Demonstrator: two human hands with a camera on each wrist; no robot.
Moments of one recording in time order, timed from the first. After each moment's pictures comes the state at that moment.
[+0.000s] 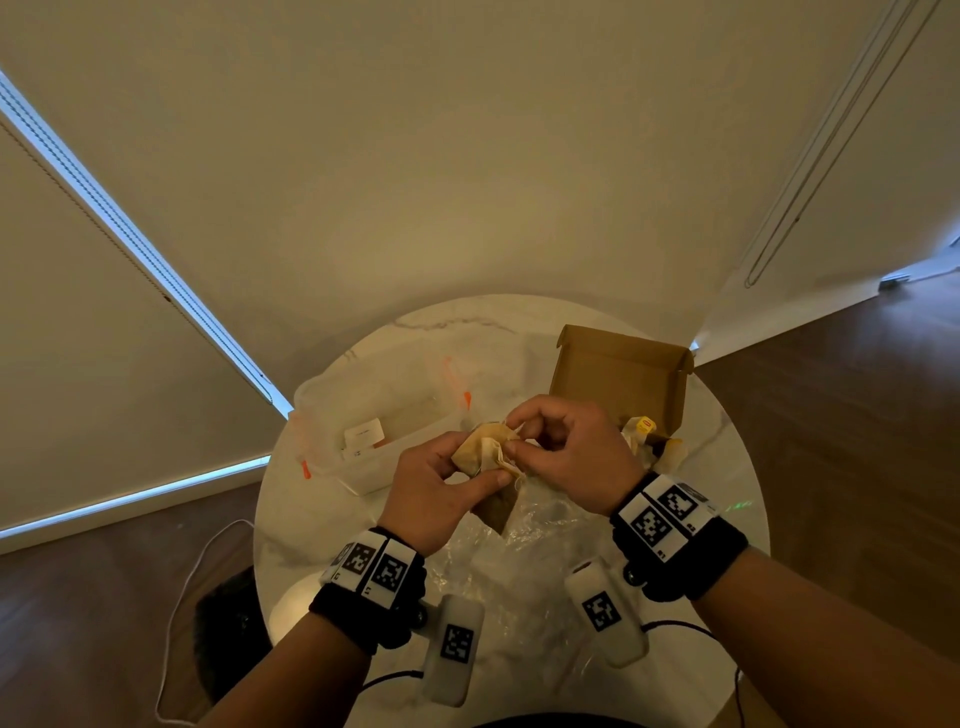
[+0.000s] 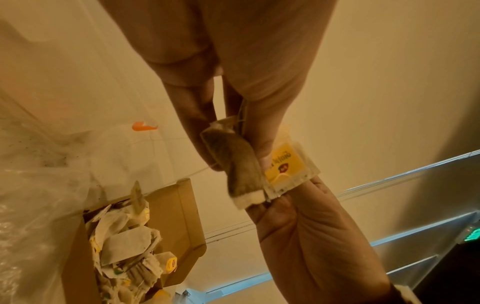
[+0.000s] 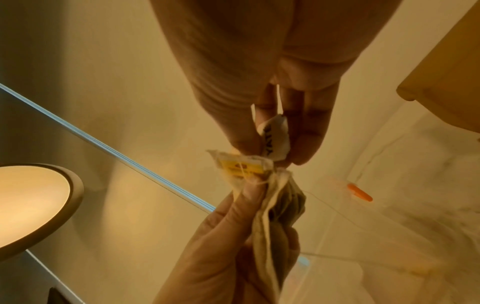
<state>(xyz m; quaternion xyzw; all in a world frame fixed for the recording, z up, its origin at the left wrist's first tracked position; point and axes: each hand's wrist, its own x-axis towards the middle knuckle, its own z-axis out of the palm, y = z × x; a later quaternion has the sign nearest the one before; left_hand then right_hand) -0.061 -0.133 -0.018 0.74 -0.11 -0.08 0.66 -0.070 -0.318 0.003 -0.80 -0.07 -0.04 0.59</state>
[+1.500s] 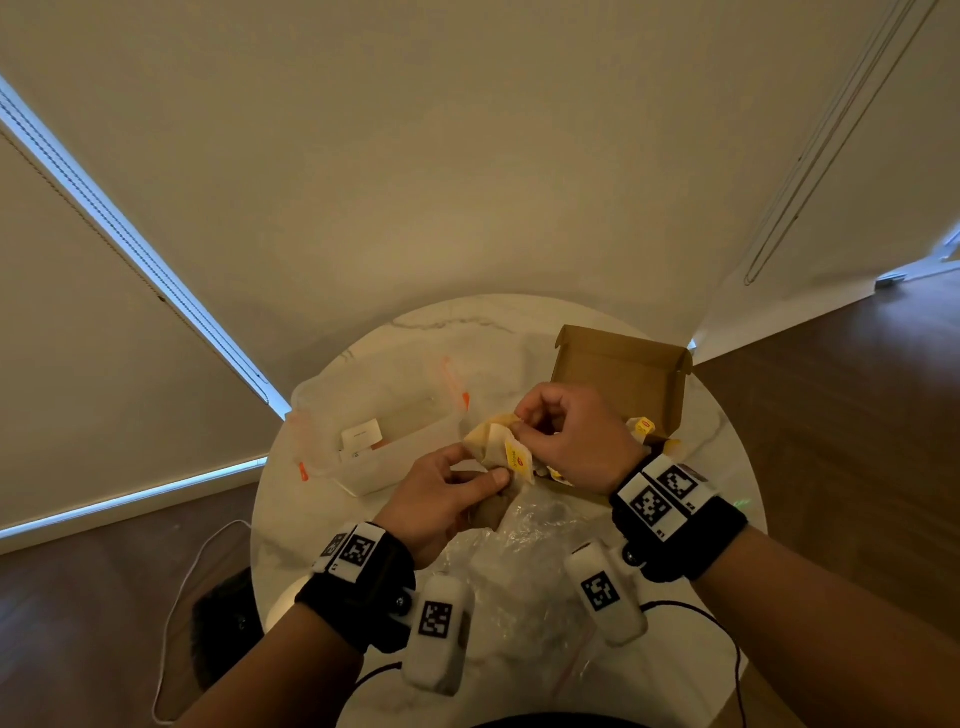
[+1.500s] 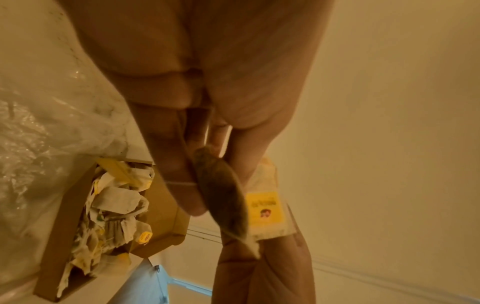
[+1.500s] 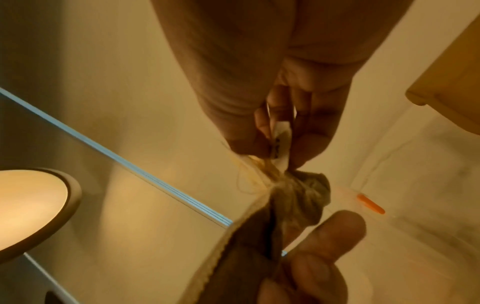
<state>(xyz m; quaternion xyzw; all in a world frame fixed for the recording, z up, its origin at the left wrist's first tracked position) -0.057 -0.141 -0.006 0.58 0.05 -0.32 0.75 -0.051 -0.324 0.016 -0.84 -0.05 -0.03 0.53</state>
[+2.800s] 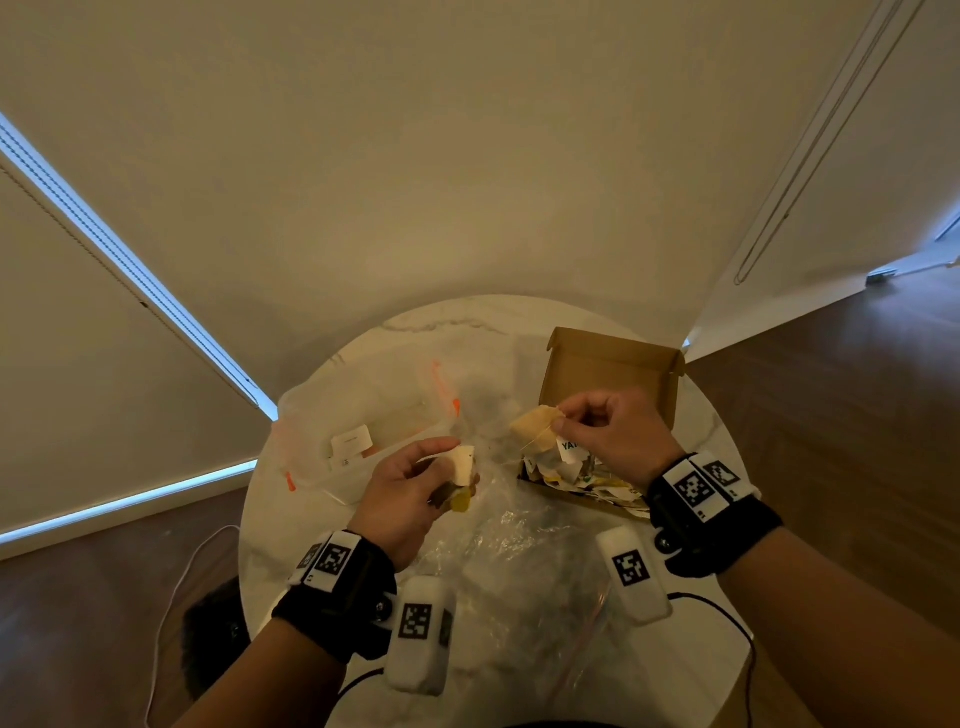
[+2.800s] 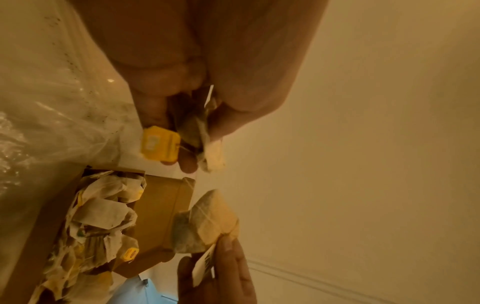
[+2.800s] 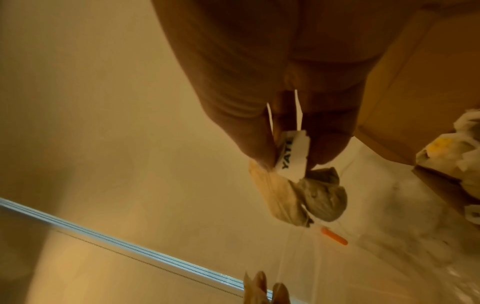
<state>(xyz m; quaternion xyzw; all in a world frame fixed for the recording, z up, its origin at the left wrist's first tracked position) -0.042 -0.132 -0.017 0.60 0.13 -0.22 0.76 -0.049 -0.372 -0.004 -0.81 0.09 0.01 0.57</state>
